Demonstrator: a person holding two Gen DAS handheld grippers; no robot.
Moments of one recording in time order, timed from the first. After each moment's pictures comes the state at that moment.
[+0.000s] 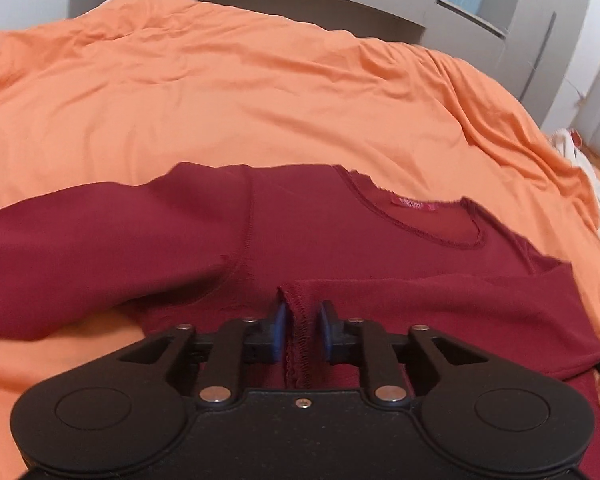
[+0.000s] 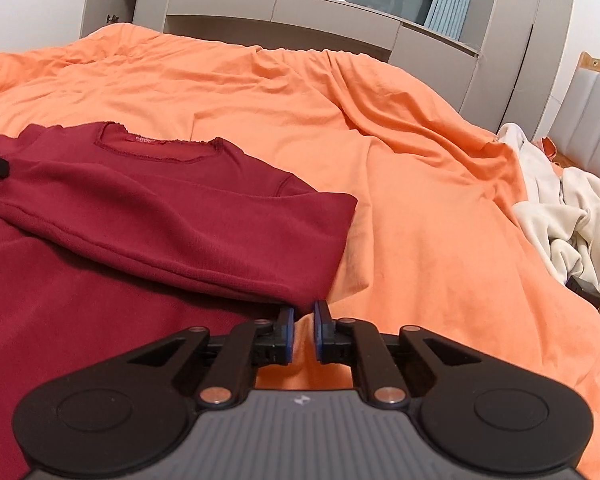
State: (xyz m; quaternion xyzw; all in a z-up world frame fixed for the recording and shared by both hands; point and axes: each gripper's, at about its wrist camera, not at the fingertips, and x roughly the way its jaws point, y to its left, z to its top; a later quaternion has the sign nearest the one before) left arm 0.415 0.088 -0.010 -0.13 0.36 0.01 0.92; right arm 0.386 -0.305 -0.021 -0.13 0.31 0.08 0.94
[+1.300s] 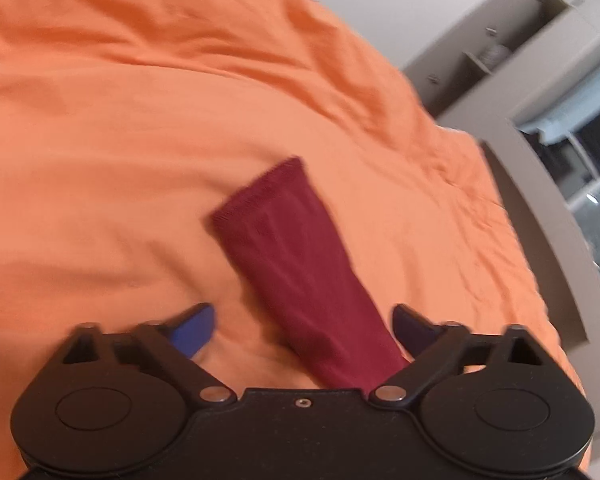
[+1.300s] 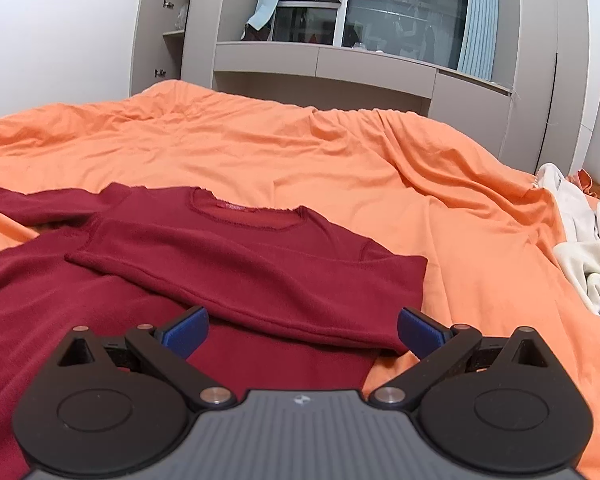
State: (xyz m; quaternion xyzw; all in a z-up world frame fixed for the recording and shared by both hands) left arm 0.230 0.394 0.010 -0.45 0.18 0.34 0.80; right arm 0.334 -0.262 0.016 -0.10 0.24 0.15 0.95
